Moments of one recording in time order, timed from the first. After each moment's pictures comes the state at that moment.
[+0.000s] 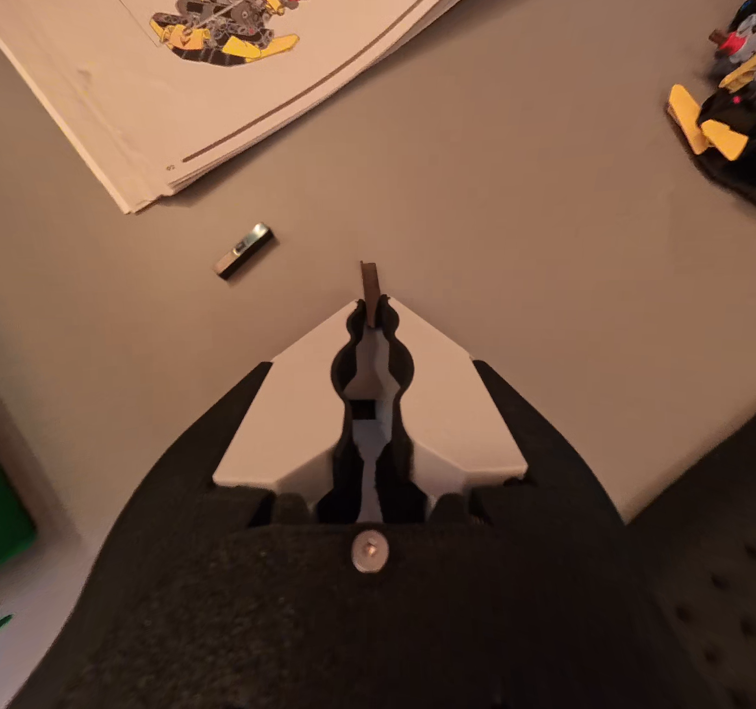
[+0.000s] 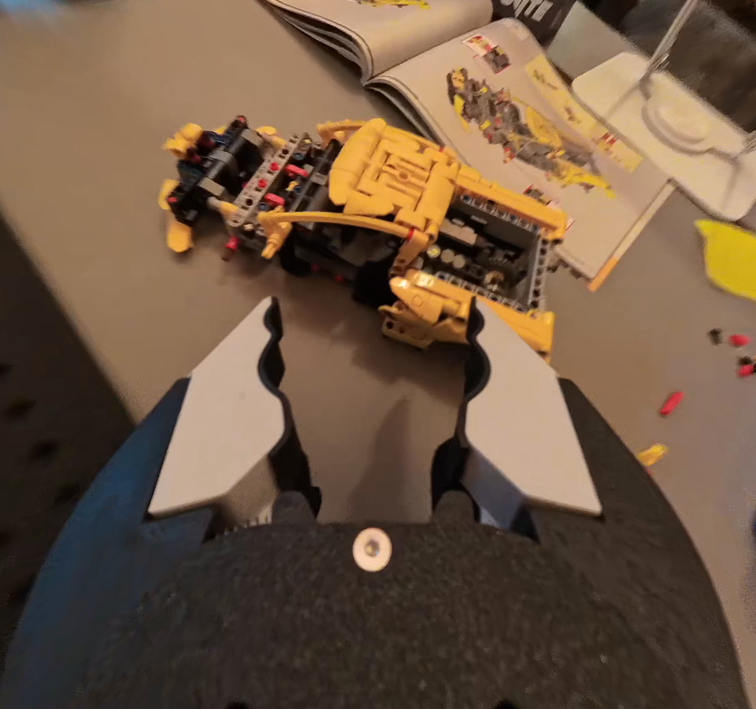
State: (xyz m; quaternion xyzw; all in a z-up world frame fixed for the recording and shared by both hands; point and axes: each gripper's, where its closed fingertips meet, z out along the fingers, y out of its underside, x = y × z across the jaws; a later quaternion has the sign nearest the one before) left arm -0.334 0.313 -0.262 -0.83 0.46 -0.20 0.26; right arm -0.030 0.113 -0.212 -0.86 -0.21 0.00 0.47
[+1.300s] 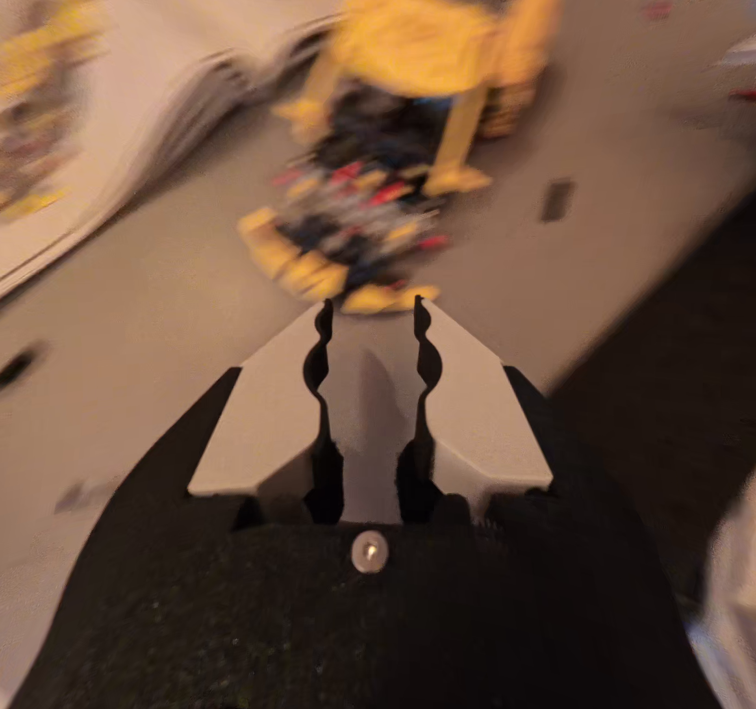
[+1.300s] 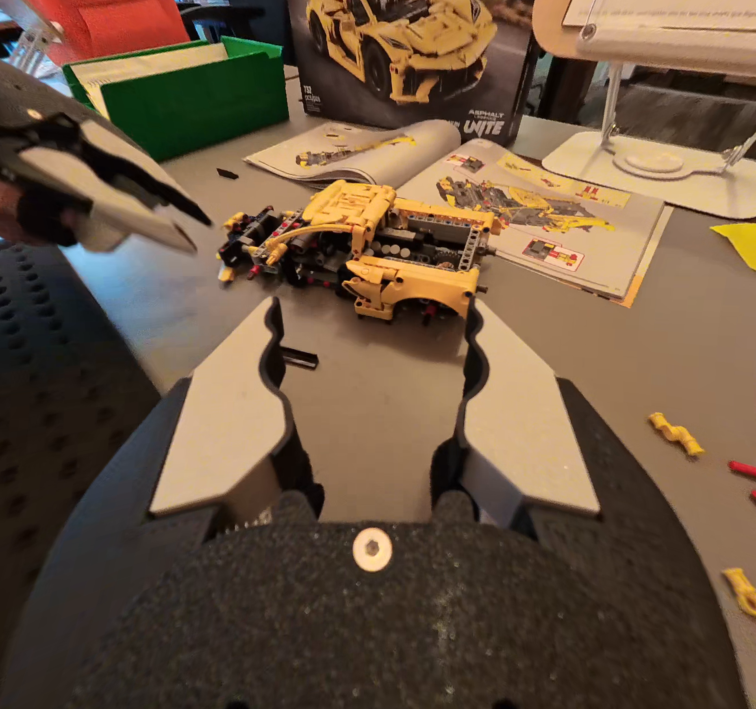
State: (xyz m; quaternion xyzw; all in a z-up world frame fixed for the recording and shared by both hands) left arm -0.226 0.186 -0.219 -0.75 0.53 -0.25 0.30; right arm -0.051 0.110 -0.177 -0.79 -0.10 0.10 0.59
